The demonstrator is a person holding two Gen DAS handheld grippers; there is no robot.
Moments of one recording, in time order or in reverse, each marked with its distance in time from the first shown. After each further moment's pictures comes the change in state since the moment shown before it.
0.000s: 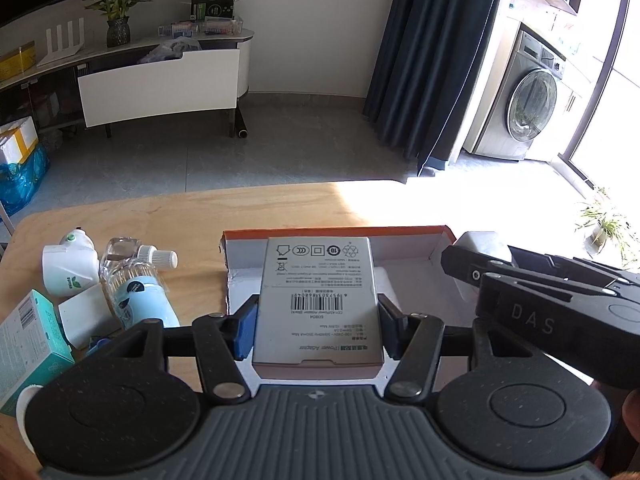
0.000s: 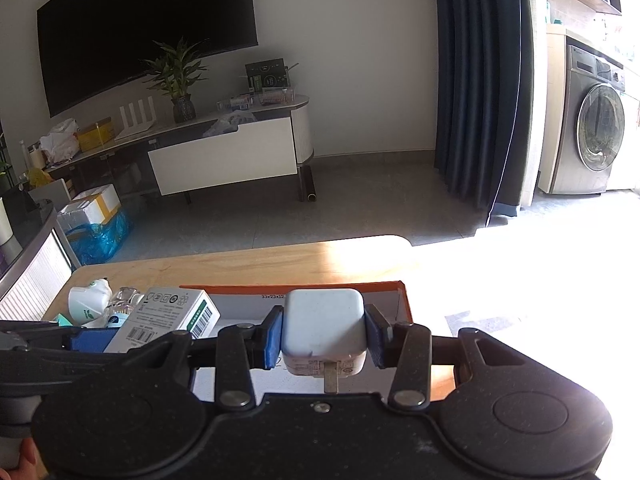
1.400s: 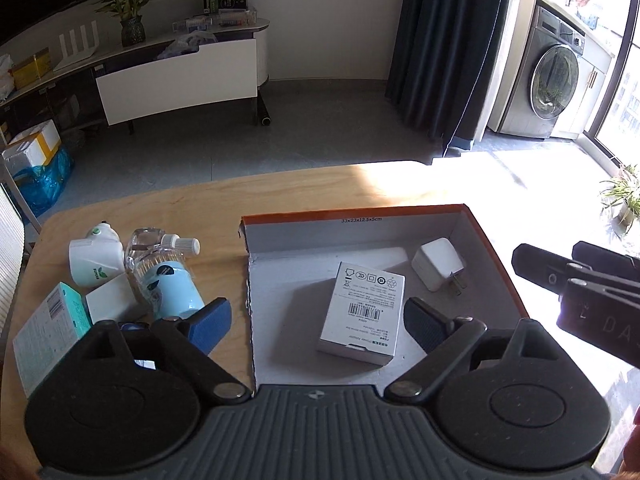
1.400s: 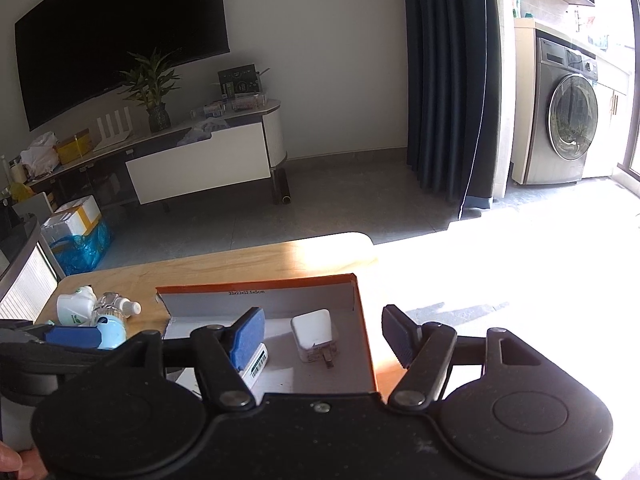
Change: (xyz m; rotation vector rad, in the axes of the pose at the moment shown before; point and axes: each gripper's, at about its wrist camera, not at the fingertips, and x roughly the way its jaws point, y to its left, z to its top) left arm -0.016 -0.003 0.000 0.033 0.050 0.102; right arm -0.036 -0.019 -0.006 0.054 -0.006 -0.063
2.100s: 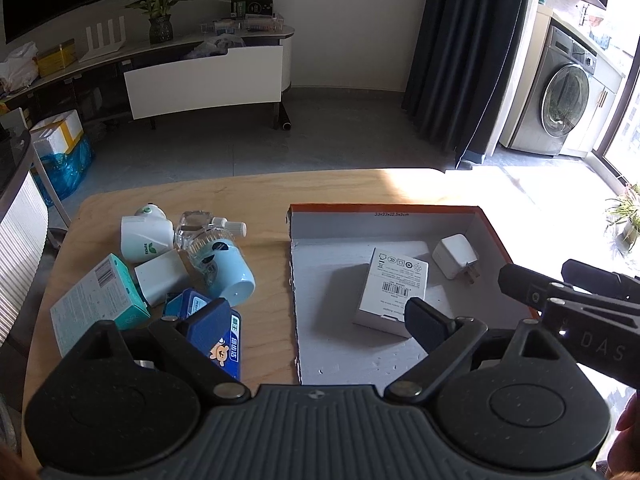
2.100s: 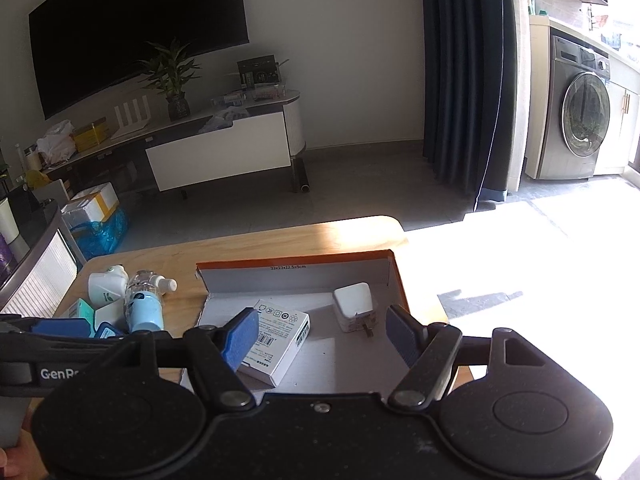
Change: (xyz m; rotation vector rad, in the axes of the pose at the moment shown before) left arm -0.030 0.026 -0.021 -0.051 -0.032 0.027; right arm -0.018 0.033 -0.014 -0.024 0.023 0.042
